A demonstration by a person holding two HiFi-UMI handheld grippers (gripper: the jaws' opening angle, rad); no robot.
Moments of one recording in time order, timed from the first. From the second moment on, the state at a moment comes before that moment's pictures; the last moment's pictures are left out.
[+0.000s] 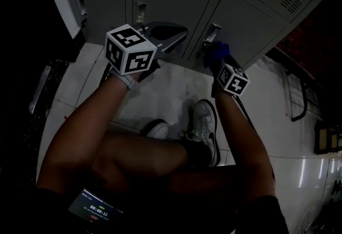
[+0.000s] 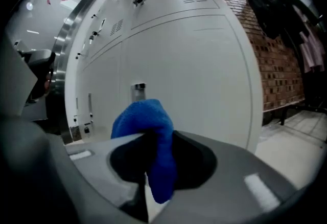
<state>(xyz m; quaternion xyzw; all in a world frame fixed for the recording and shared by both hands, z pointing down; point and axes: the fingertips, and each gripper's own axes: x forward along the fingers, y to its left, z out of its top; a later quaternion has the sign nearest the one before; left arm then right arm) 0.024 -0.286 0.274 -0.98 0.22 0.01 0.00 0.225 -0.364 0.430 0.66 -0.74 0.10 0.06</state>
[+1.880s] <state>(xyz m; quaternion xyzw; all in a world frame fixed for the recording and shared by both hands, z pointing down) 0.016 -0.301 0.298 -0.97 0.23 -0.01 0.00 0.398 -0.355 0.529 0.79 -0.58 0.18 0.08</state>
